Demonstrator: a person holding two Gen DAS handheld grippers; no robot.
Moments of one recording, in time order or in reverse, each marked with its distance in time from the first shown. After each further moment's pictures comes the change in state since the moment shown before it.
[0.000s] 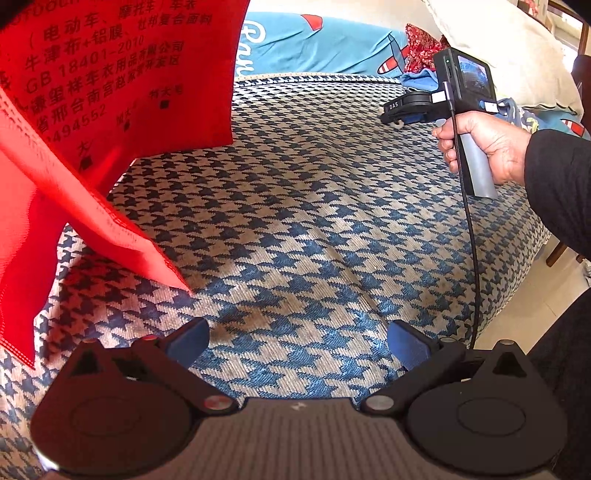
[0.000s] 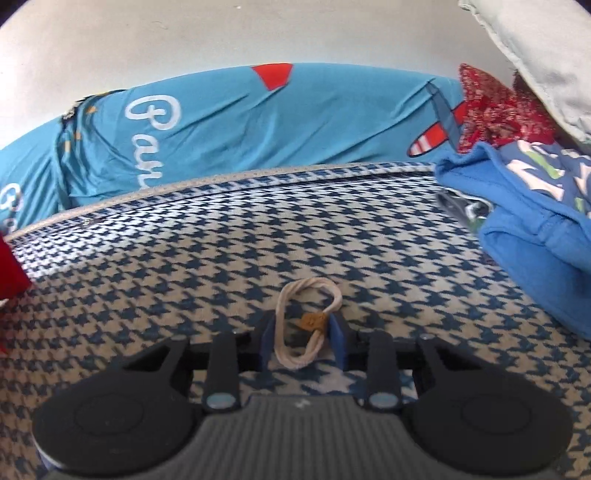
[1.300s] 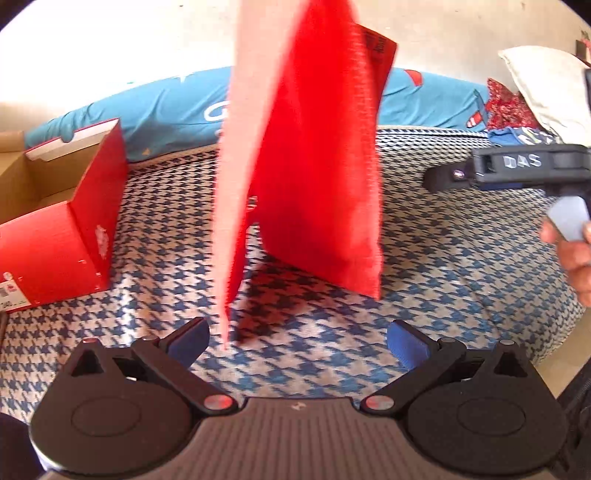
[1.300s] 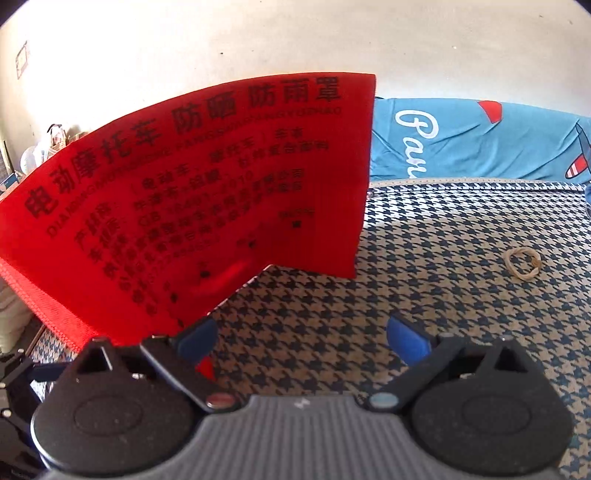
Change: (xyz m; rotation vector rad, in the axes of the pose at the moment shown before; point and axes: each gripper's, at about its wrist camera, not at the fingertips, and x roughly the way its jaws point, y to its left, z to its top) left arm -0.080 0.093 -0.021 -0.123 -0.137 0.253; right arm -0.188 0.197 -0.045 -0.095 0.035 0.337
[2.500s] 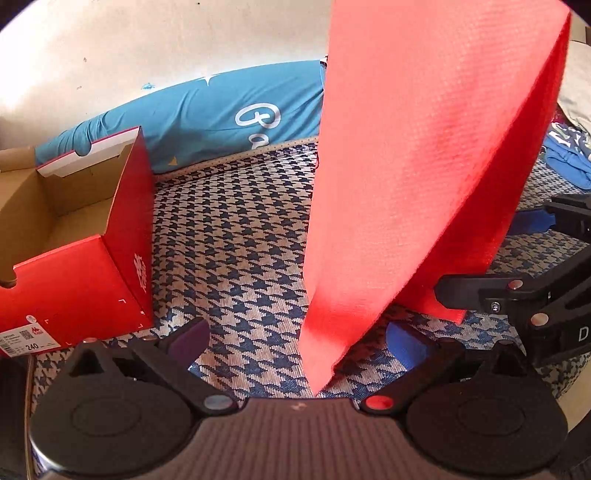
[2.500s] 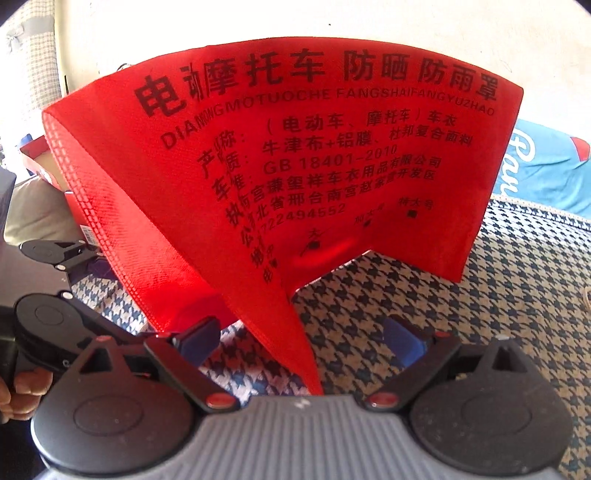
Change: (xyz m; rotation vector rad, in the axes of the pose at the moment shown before) left arm 0.032 0.044 0.030 0.051 0.036 0.033; right arm 0.029 0.079 -0.016 -0.204 0.036 0.092
